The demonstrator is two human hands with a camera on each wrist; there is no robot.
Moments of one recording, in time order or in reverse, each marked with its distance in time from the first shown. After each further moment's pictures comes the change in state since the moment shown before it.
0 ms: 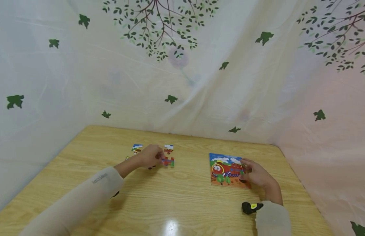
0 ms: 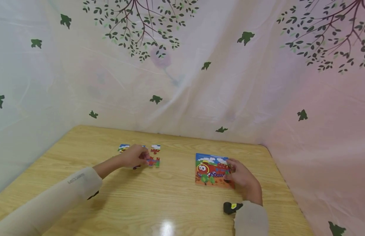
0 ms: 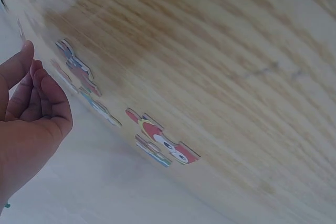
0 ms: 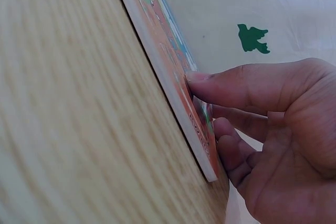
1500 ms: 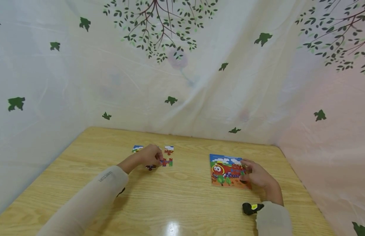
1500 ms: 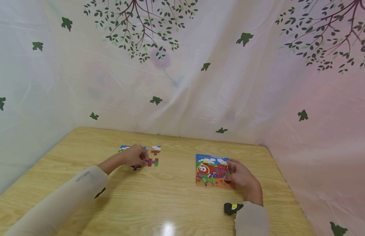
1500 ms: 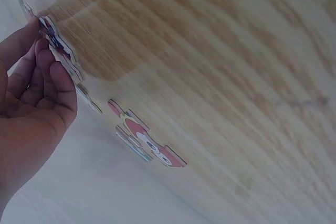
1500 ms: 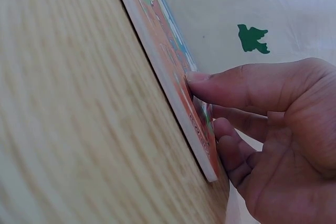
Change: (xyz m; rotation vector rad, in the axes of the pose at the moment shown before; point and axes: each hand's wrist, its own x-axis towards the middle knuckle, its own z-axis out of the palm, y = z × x) left_hand 0.009 -0.015 -0.003 -0.047 -0.117 -0.085; right_hand 0.001 0.000 -0.001 0.004 -0.013 -0.008
